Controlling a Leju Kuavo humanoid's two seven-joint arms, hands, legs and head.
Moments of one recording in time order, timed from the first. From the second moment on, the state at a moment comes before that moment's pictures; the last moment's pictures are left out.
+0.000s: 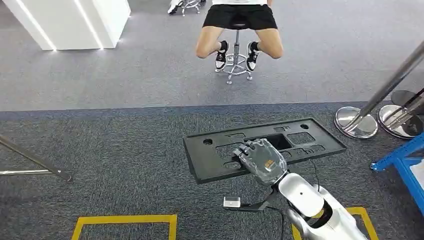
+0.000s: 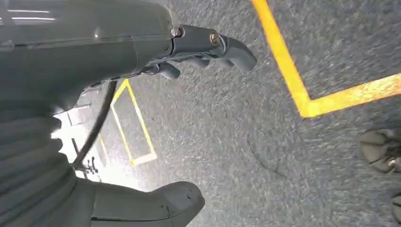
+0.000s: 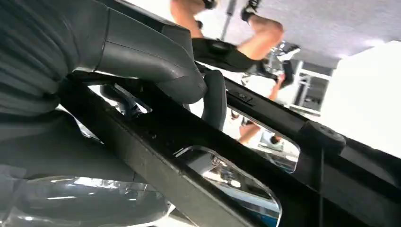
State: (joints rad) left arm 0.01 -0.06 1.09 -0.28 -1.50 -0.19 0.05; right arm -0.27 -0.30 0.57 -1.77 1.46 -0.11 -0.05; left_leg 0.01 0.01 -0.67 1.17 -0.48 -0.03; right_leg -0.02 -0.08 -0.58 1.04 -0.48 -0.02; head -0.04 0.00
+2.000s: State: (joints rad) left arm -0.02 -0.13 1.27 -0.32 -1.43 -0.24 0.03; right arm -0.57 -0.29 0.53 -1.63 1.23 -0.02 -0.12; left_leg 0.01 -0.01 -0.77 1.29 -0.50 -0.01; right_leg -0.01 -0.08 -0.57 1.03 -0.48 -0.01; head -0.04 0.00
